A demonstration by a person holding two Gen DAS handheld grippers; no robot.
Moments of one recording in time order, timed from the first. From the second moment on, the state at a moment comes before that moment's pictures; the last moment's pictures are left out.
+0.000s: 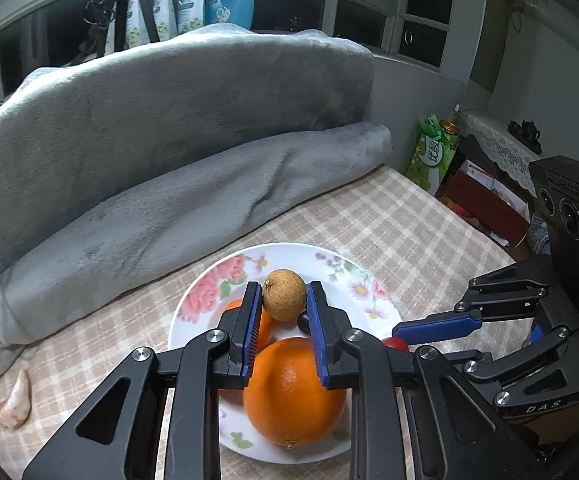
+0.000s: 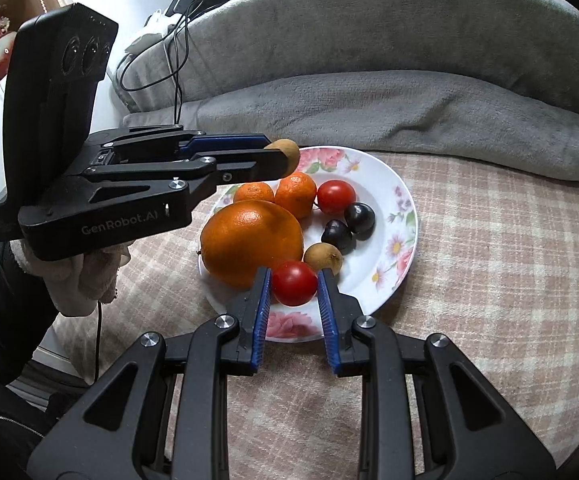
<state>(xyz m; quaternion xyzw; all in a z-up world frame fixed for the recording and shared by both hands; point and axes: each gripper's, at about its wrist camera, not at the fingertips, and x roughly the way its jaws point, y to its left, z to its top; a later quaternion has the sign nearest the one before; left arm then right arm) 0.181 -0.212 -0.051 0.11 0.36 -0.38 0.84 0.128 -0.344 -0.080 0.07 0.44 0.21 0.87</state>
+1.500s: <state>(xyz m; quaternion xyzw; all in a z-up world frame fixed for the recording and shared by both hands) 0.180 -0.195 -0.039 0.09 0.36 -0.37 0.85 0.127 -0.336 -0.067 0.04 0.42 0.20 0.88</state>
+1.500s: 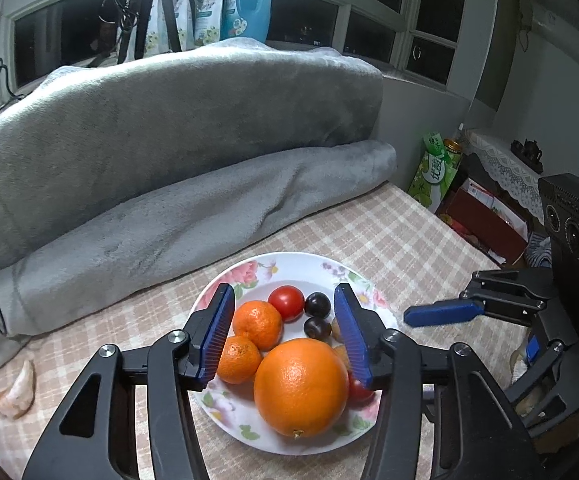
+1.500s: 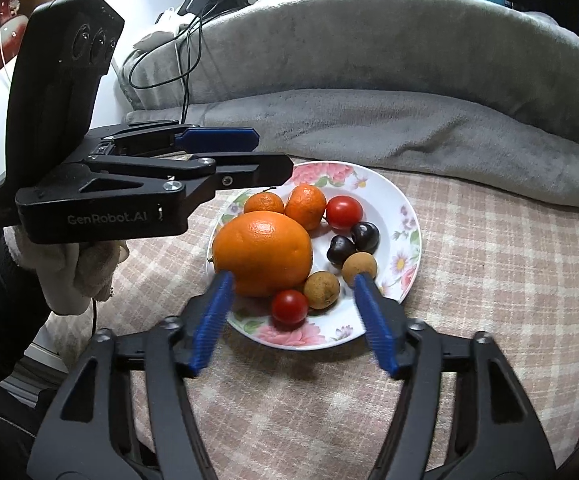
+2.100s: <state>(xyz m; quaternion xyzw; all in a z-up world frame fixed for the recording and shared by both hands) 0.166 -0.174 -0.025 0.09 0.34 -0.33 0.88 0.120 -0.324 -0.054 0.02 0.41 0.19 0.89</state>
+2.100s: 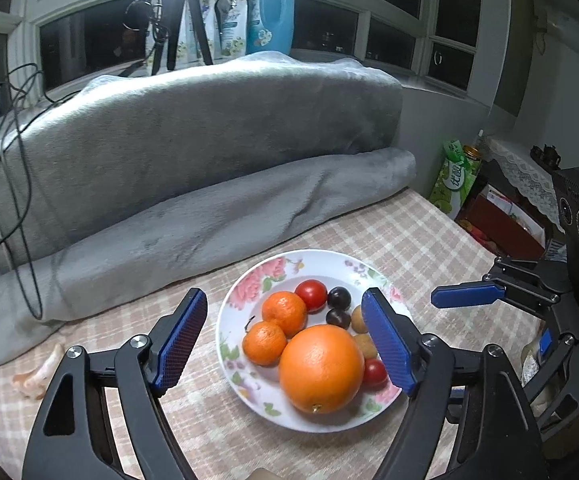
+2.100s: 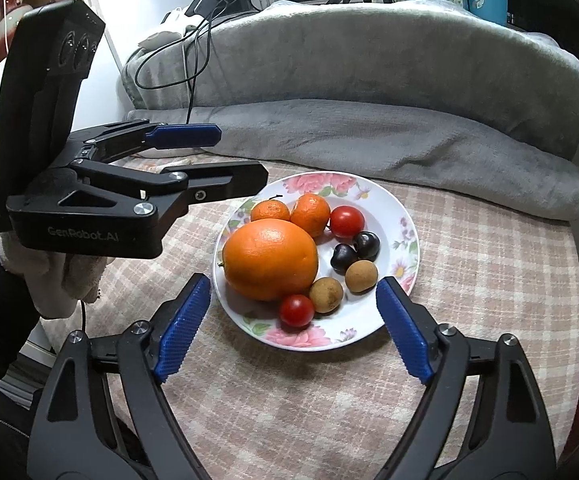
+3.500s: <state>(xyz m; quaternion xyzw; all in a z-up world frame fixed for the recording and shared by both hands) 0.096 0.017 -0.030 0.03 0.33 -0.11 0.94 0.173 -0.189 -0.012 -0.07 0.38 0.30 0.87</state>
